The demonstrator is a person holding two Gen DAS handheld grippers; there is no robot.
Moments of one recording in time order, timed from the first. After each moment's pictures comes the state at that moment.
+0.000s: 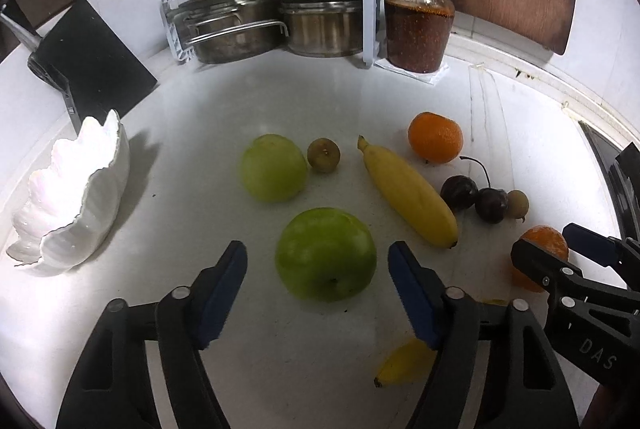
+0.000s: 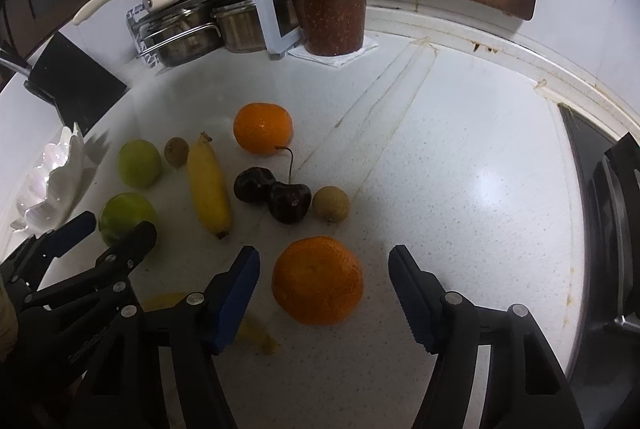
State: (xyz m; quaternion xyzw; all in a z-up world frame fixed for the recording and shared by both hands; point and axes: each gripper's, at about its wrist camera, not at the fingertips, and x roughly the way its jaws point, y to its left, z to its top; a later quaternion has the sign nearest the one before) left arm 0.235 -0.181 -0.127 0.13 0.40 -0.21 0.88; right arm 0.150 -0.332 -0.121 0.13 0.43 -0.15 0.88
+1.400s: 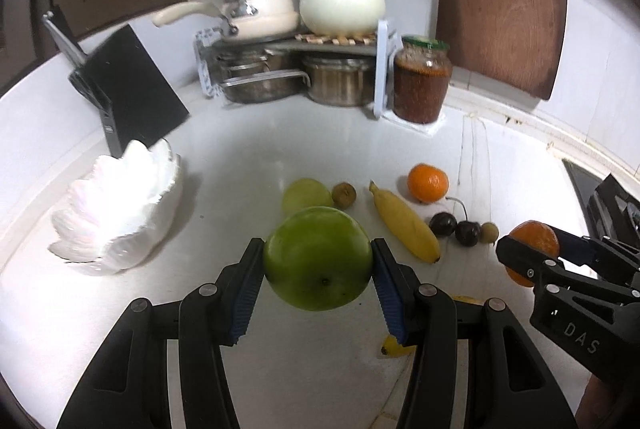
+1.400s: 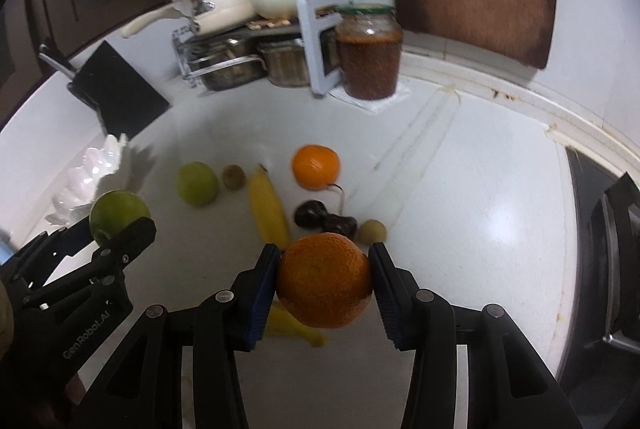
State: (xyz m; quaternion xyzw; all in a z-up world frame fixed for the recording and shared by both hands) left arm 0.201 -0.139 -0.073 0.09 0.34 -0.20 0.92; right arm 0.132 -0.302 -0.077 0.11 0.38 -0.10 0.91
